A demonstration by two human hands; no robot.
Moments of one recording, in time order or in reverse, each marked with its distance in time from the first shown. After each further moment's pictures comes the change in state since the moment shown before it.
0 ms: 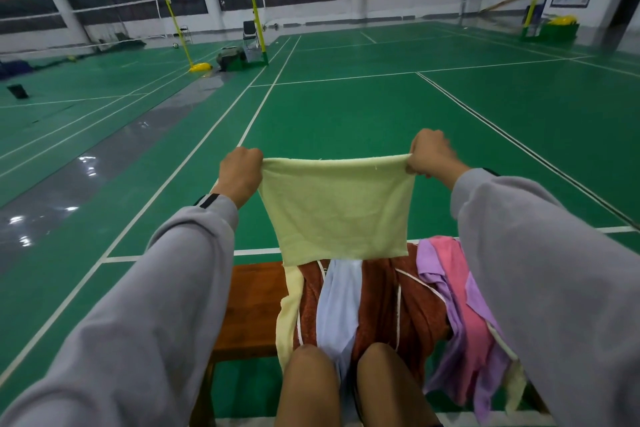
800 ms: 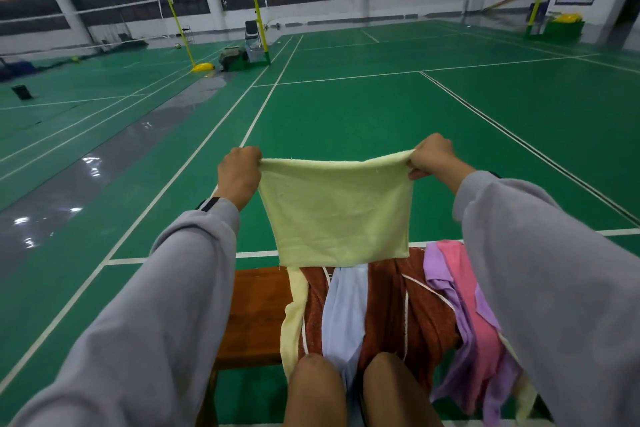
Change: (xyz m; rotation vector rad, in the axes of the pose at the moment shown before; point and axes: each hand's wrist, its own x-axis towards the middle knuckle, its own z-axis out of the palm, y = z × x) left_hand 0.014 -0.013 0.013 -0.176 0.103 -0.097; right_hand 0.035 -0.008 0.024 0.412 -0.044 0.264
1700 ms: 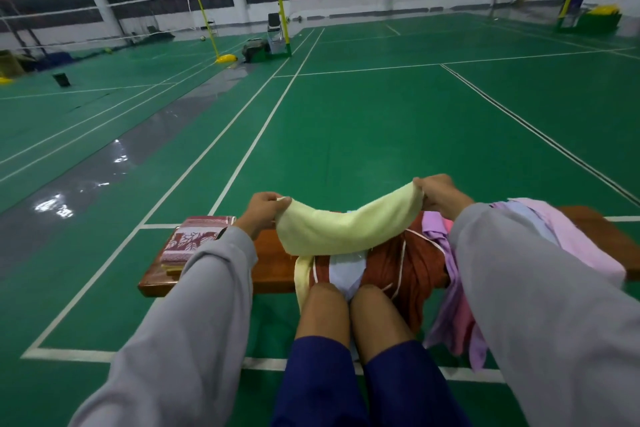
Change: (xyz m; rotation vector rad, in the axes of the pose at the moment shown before) left_hand -0.209 -0.013 0.011 -0.986 -0.427 -0.509; right_hand -0.131 0.128 0.028 0.410 -0.183 0.150
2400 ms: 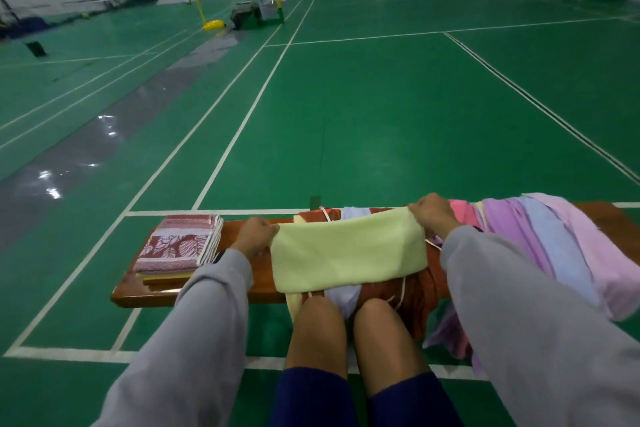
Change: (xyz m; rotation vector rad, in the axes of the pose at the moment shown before) left_hand 0.053 -0.056 0.022 0.447 -0.008 -0.196; right_hand 0.068 0.057 0.033 -0.652 -0.008 -0.074
